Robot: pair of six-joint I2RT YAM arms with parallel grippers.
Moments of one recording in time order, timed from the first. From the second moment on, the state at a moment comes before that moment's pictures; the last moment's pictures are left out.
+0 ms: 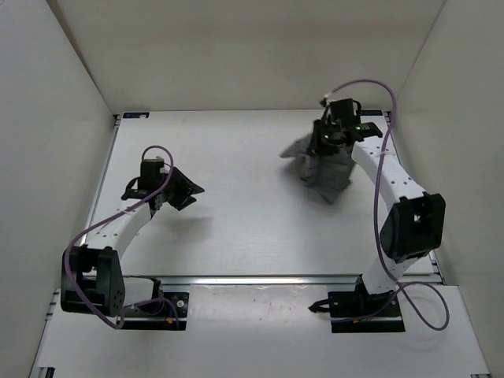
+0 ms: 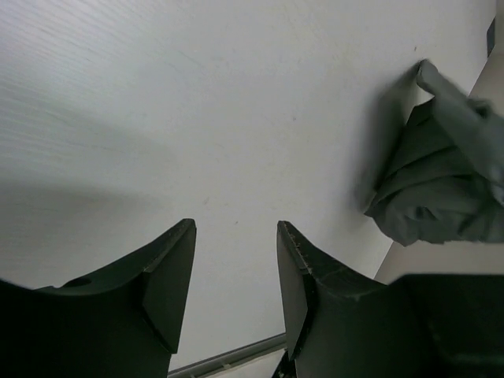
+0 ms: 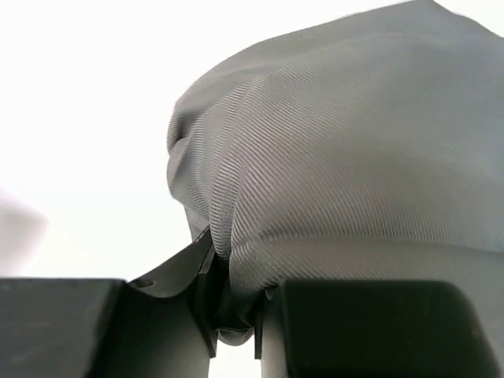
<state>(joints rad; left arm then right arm) -0.13 1.28 0.75 -0.29 0.30 -0.92 0.19 1.69 1.51 -0.69 -0.13 0.23</state>
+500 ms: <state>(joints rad) -0.09 1.21 0.93 -0.38 0.27 -0.82 0.12 1.21 0.81 -0.61 -0.39 0.40</state>
